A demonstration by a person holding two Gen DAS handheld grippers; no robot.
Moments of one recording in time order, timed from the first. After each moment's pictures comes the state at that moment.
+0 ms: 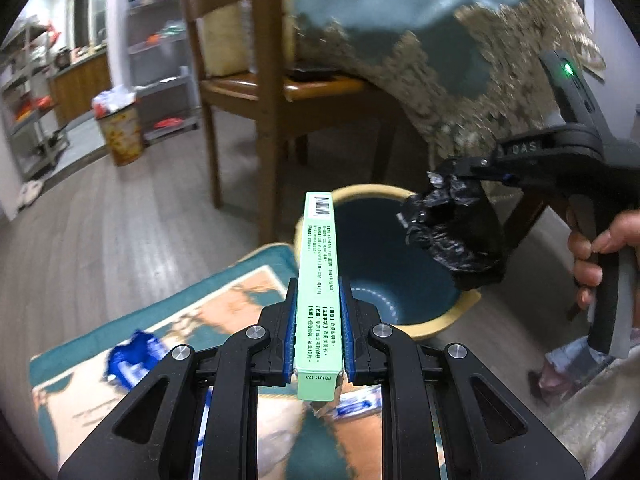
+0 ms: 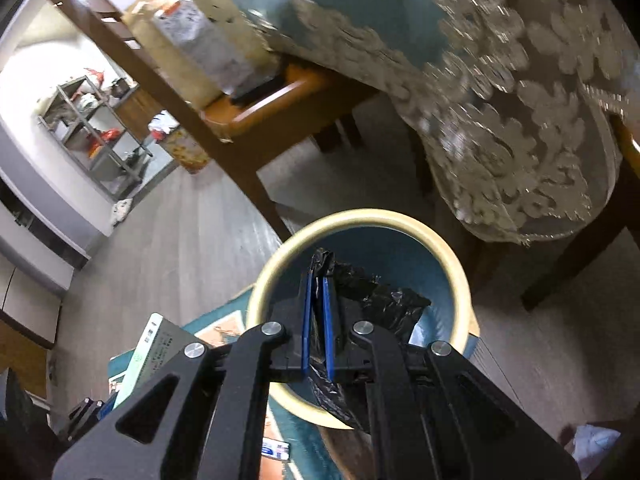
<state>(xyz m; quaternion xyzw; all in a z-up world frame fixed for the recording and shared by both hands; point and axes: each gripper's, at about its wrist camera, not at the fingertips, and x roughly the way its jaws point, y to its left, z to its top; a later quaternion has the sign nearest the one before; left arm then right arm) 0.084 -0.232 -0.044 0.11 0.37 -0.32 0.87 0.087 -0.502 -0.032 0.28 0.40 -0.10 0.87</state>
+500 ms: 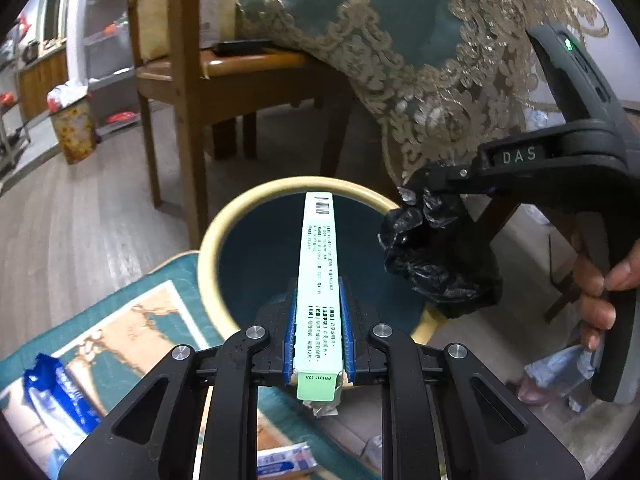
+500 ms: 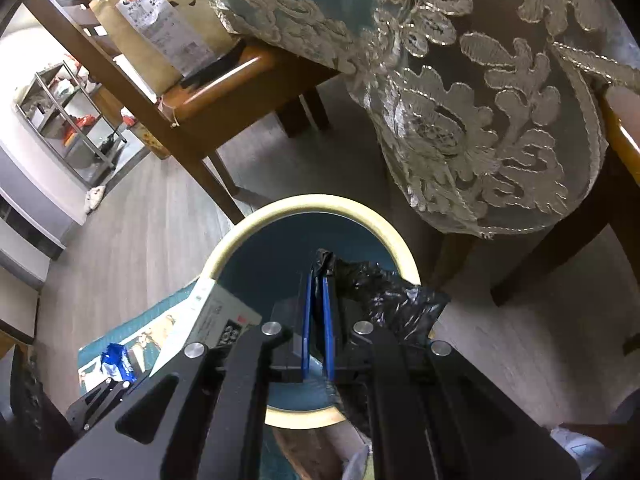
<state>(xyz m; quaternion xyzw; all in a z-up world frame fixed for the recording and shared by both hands) 0.096 -0.313 -0.087 0.10 0.38 -0.38 0.84 0.080 -0.519 -0.053 0.24 0.43 -0.13 0.86</state>
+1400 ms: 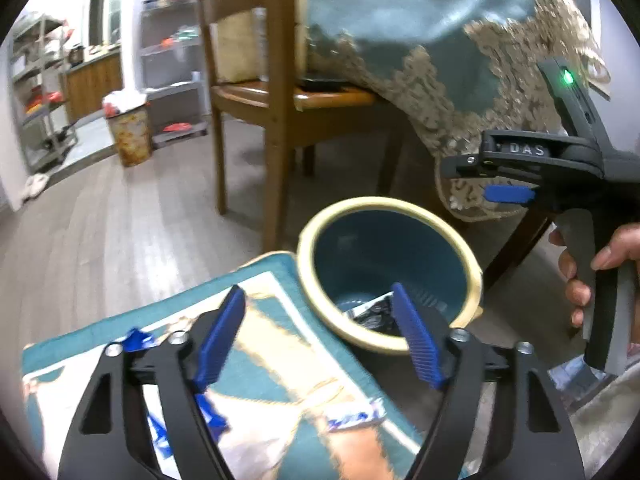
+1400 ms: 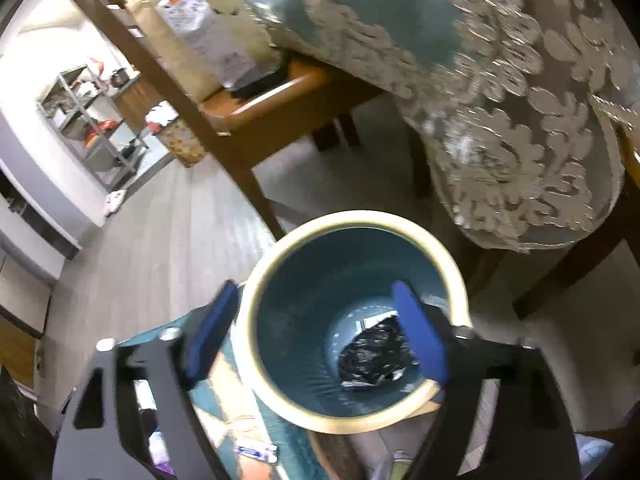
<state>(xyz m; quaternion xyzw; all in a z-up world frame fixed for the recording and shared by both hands) 0.082 -0.217 -0.041 0.08 0.35 -0.29 0.89 0.094 -0.479 -0.024 0.24 0.39 -0.09 0.88</state>
